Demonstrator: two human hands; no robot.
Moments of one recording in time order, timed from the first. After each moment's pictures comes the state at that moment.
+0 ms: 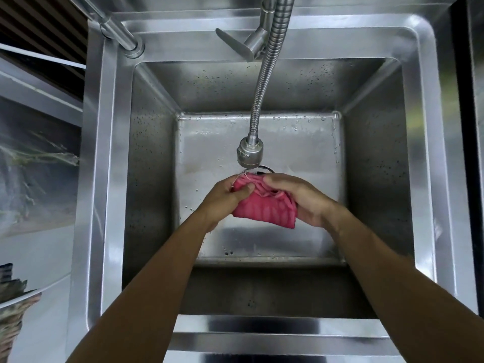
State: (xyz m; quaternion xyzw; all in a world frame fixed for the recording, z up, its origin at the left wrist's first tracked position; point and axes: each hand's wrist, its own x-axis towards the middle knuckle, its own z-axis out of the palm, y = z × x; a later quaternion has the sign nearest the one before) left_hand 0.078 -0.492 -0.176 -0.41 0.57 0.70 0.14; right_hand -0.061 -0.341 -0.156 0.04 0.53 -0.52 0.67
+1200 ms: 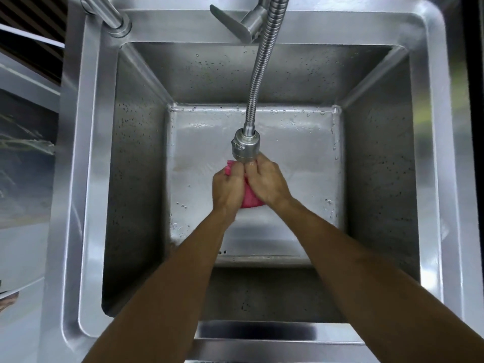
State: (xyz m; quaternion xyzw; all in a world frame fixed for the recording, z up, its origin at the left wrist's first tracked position) left_hand 0.042 -0.460 -0.197 -0.58 0.53 0.61 -0.04; right_hand -0.031 -0.396 -0.211 -0.21 0.84 -0.34 0.36
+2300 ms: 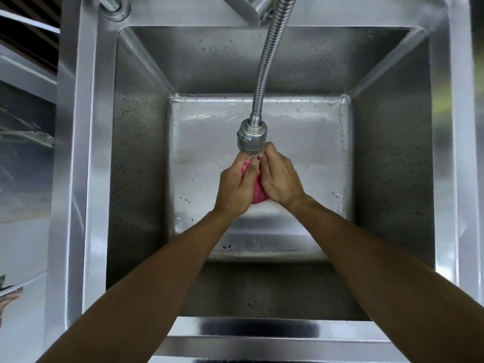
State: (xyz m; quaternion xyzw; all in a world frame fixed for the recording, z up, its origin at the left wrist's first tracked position) left_hand 0.065 -0.462 -0.222 -0.36 0.72 0.59 -0.09; right_hand -0.031 -0.374 -0.218 -0.34 0.81 -0.38 0.29
